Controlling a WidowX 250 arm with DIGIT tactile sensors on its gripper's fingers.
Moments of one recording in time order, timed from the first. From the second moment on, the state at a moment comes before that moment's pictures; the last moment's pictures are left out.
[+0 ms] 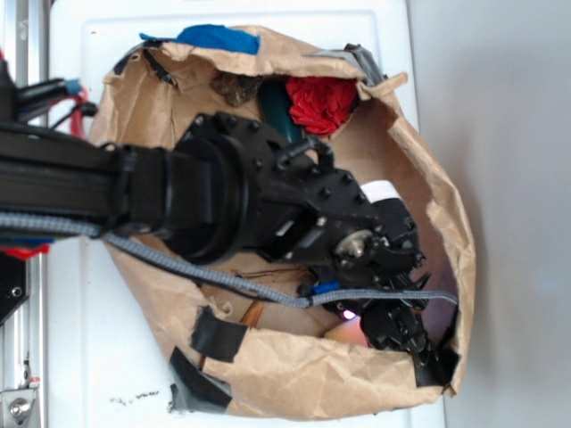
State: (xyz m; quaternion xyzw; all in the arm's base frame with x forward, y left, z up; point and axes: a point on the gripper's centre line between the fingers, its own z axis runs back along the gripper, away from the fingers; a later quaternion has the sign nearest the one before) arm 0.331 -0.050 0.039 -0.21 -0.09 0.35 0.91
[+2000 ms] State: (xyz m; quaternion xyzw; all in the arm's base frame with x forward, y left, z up) arm 0.290 -0.043 0.068 -0.25 -0.07 0.31 0.91
